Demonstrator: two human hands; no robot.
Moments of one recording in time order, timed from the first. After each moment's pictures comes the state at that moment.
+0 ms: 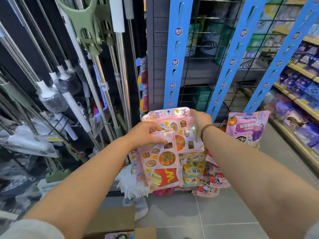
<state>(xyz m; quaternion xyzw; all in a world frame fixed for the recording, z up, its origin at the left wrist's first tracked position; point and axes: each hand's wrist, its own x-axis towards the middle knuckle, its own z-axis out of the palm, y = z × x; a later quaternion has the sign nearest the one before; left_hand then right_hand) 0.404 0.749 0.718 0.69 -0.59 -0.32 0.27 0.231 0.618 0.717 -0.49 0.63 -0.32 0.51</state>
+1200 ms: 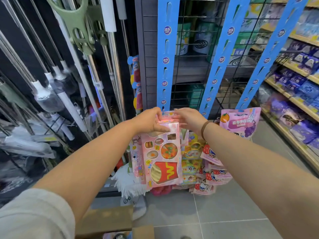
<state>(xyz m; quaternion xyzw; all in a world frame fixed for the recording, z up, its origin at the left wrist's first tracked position) 0.375 0.725 0.751 0.69 -0.65 -0.26 0.17 0.218 0.644 0.733 -0.59 0.49 -0.24 0.59</state>
